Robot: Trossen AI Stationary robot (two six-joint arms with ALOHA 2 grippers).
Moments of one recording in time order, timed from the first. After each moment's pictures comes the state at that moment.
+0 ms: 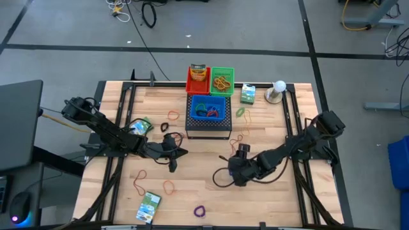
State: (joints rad) left arm -0.37 1.42 0.38 0.61 -0.50 -0.53; right arm 0.50 1.68 0.98 -0.53 0.47 0.47
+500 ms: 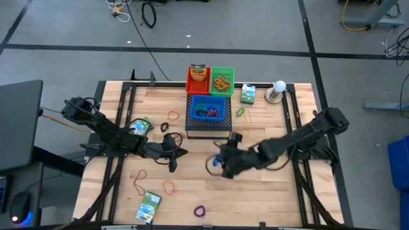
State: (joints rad) left arm -0.37 1.42 0.38 0.60 -0.50 -0.53; right arm 0.41 1.61 1.24 -0.54 0.58 0.35
